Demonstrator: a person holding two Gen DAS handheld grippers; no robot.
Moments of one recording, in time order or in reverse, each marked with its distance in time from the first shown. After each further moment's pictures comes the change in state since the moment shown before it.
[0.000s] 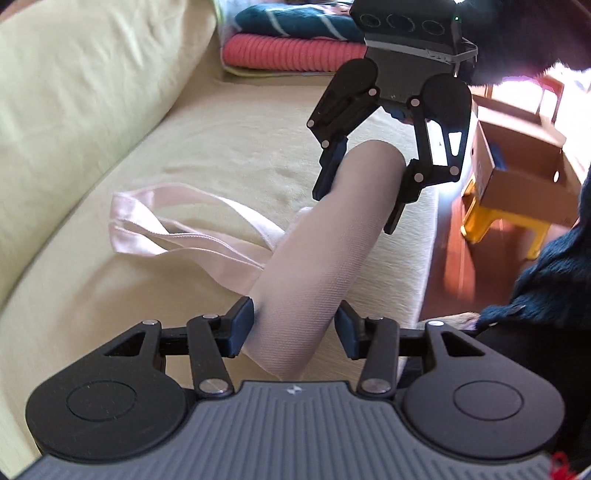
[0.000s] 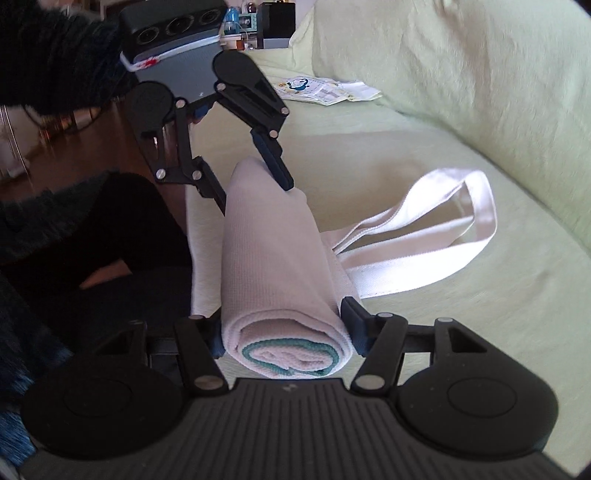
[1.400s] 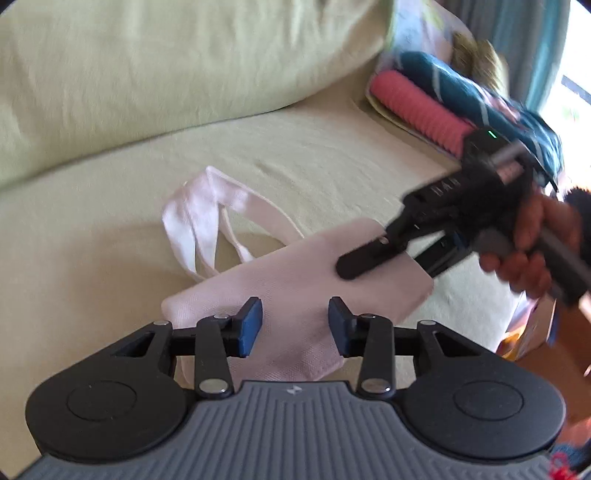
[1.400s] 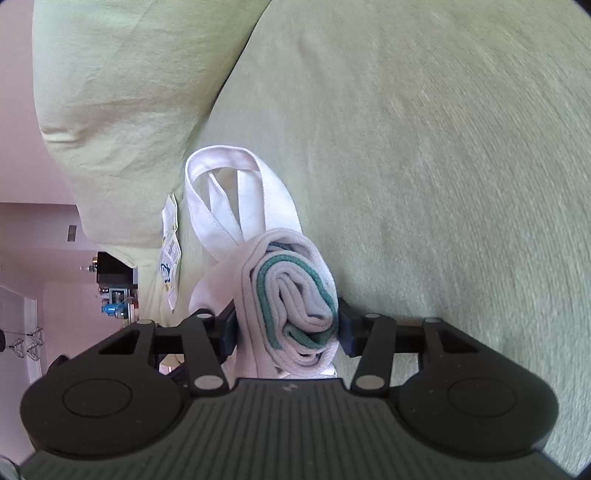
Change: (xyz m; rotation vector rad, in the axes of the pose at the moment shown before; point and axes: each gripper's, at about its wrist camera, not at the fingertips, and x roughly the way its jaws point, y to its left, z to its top) left arm 0.050 0.043 0.031 -0.562 -0.088 0.150; right arm -0.001 -0.087 -0.123 1.462 -0.285 0.056
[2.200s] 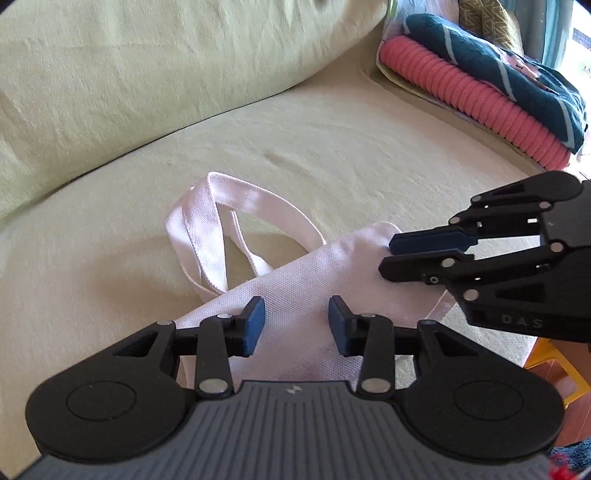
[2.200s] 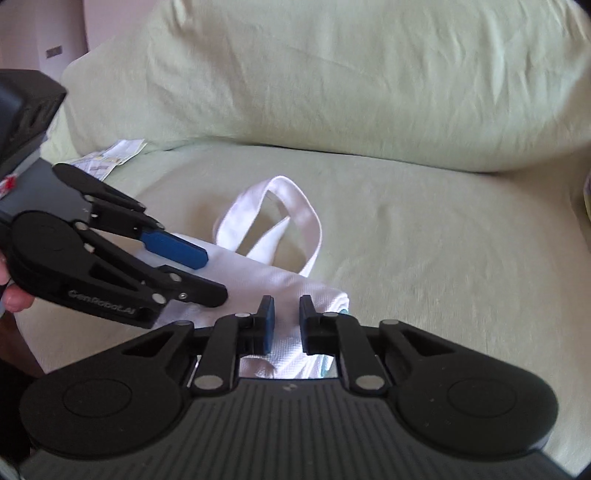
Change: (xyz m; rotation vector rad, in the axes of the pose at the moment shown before) left arm 0.015 -0.026 0.011 0.115 0.078 0.127; right arm 0.029 0.117 -0.082 -0.899 -0.360 -0.487
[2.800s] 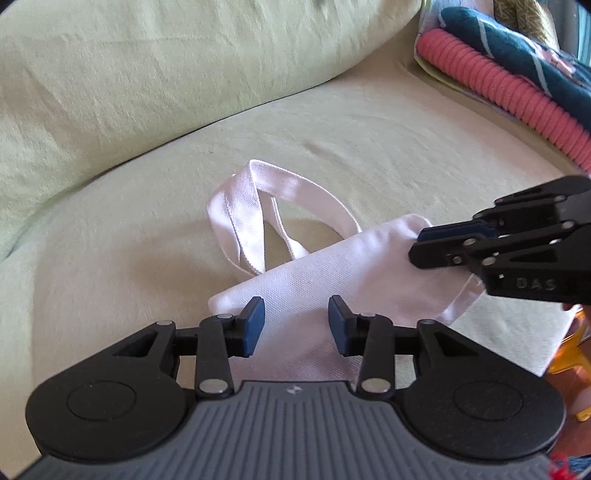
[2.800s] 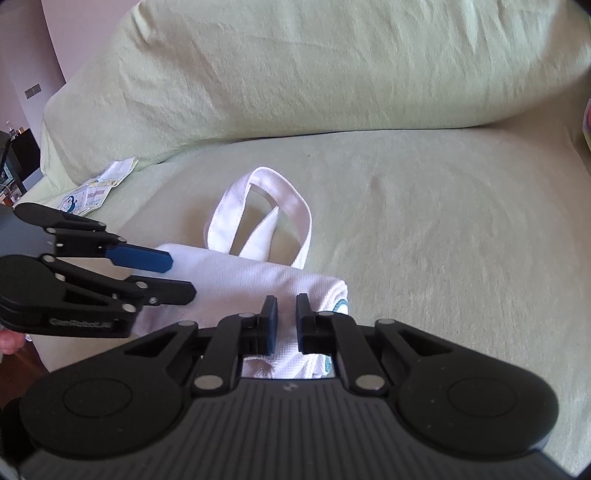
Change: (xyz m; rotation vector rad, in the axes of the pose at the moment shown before) left arm -0.002 -0.004 -0.006 -0.028 0.016 0.146; right arm -0.006 -0.022 -0.008 0.101 0.038 0.039
